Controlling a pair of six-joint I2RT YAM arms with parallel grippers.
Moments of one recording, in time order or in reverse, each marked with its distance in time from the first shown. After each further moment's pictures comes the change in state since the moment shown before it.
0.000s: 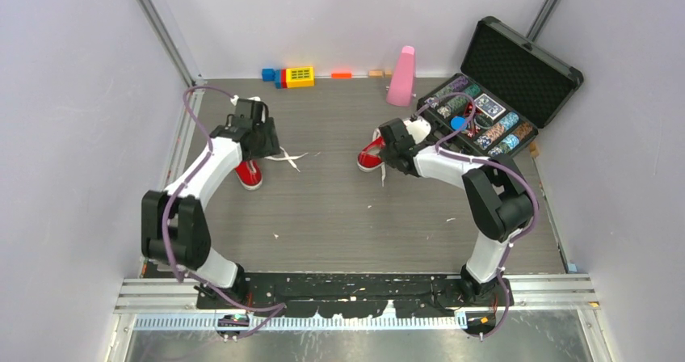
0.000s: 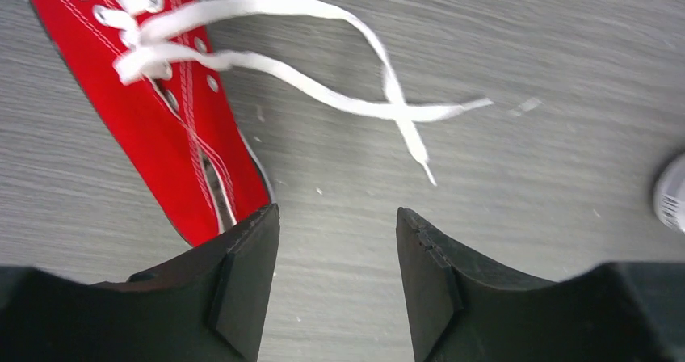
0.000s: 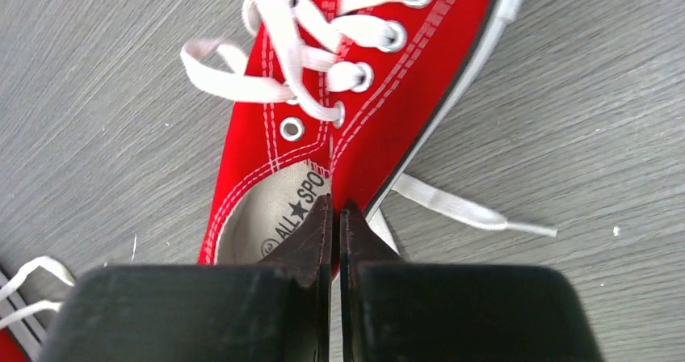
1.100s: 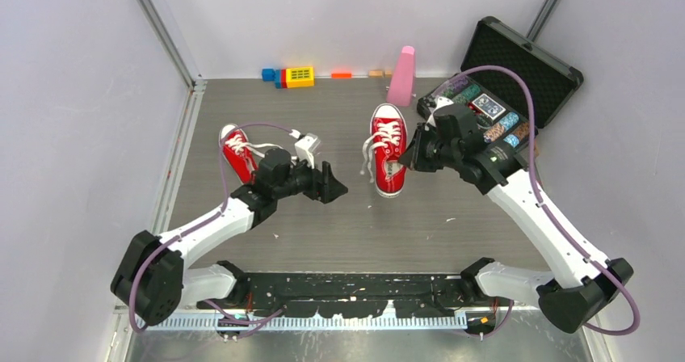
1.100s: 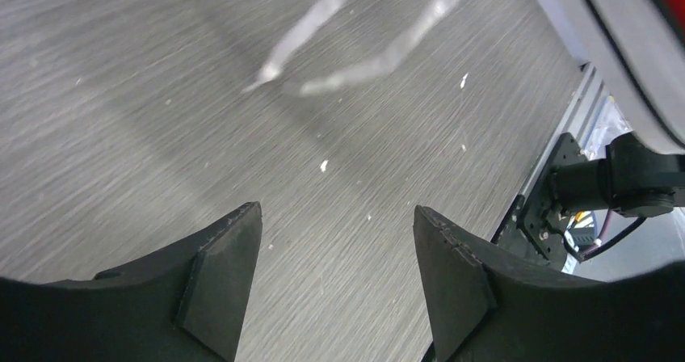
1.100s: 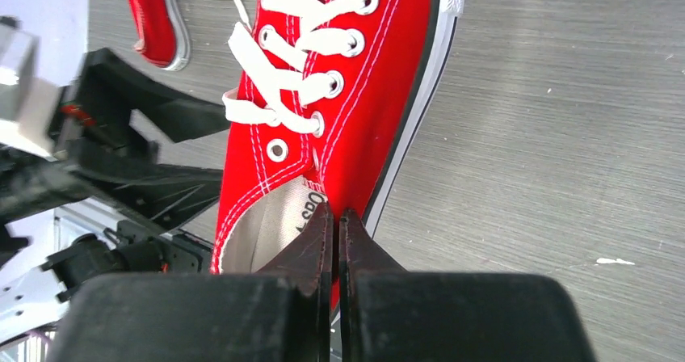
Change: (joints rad) left arm -0.406 -0.402 -0.555 0.692 0.534 -0.011; right arm 0.000 -0.642 0.171 -0.666 -0.448 -0.510
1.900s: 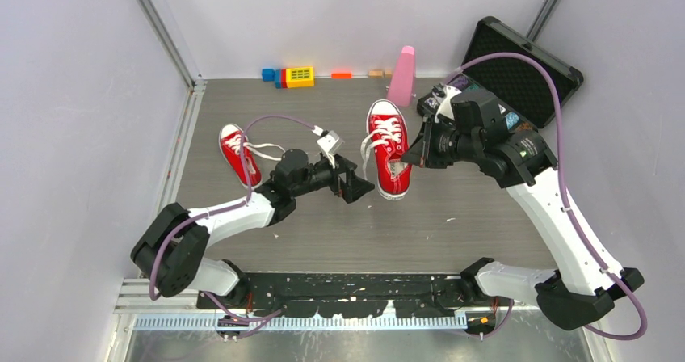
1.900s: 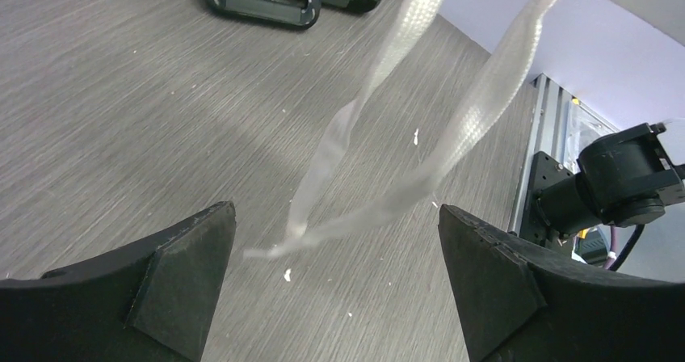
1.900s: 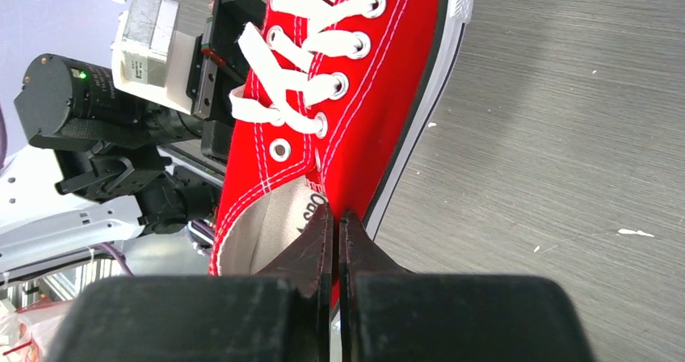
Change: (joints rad) left arm -0.133 0.210 0.028 0.452 0.007 0.061; right arm 0.000 0.012 0.297 -0.261 -0.124 -0.024
